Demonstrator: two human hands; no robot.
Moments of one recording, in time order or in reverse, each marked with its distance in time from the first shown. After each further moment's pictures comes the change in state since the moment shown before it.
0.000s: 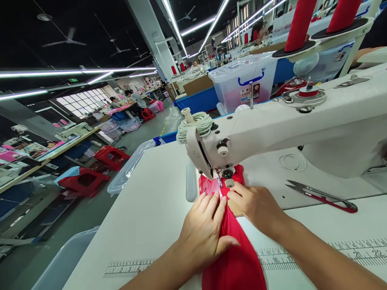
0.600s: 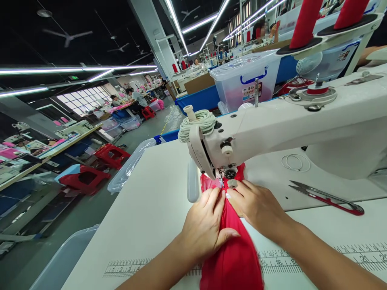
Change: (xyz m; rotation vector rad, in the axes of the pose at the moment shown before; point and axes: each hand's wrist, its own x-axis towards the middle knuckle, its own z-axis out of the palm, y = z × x) left_hand 0.005 -0.009 0.004 -0.044 -0.126 -0.022; right_hand 0.004 -0.003 0.001 -0.002 0.039 0.030
